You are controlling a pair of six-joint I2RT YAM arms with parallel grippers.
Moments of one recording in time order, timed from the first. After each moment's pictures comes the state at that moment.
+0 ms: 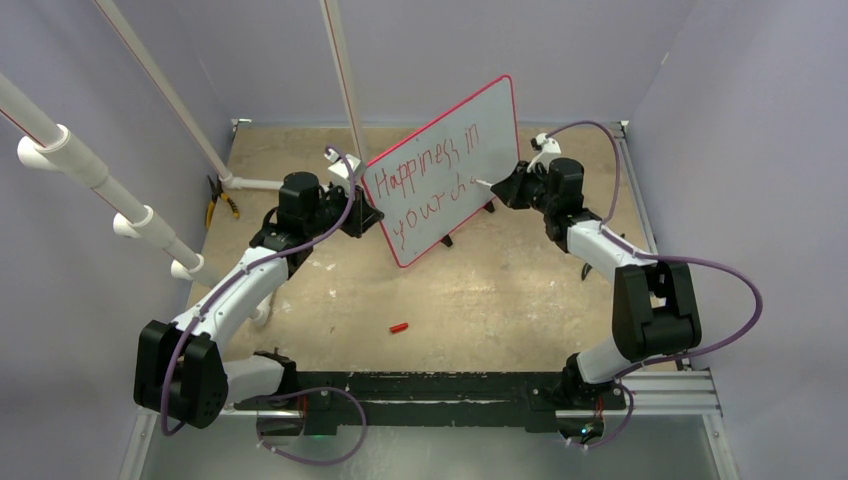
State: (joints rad) left arm -0.32 1.22 0.84 -0.01 0.48 -0.09; right arm 0.18 1.53 0.89 0.29 -0.35 0.35
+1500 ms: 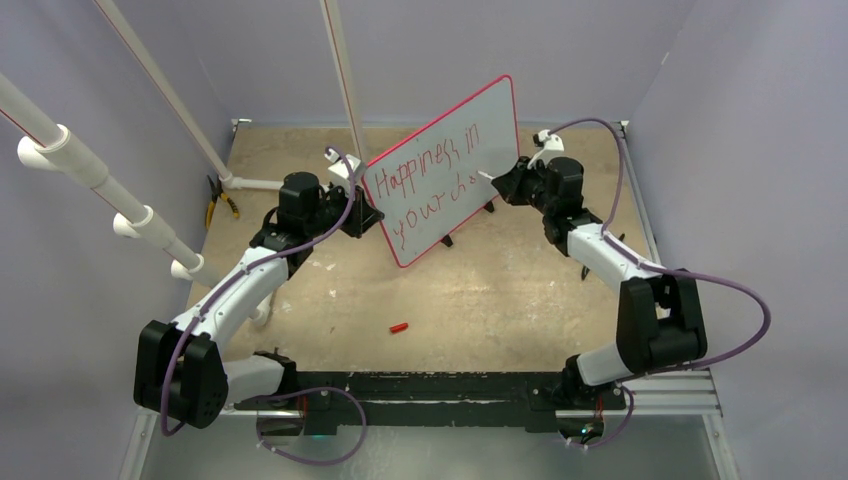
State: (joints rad) left arm -0.32 1.22 0.84 -0.01 0.48 -0.09; right arm 0.21 1.46 0.89 0.29 -0.24 0.37
